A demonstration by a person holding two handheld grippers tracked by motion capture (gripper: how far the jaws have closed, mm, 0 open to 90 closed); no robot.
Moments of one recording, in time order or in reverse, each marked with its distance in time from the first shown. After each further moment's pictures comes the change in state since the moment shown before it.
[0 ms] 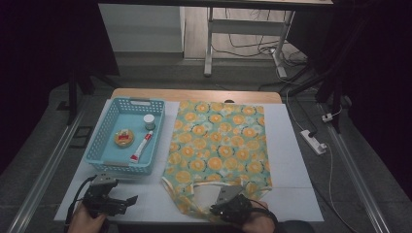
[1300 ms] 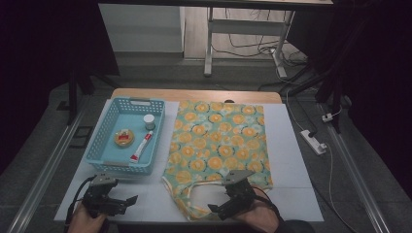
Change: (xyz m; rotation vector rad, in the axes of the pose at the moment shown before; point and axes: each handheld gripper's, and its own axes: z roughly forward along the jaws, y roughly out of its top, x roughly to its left) left arm 0.000 0.000 -0.001 -0.009 -0.003 0.003; right arm -0.025 0.011 -0.007 -0.092 -0.067 0.198
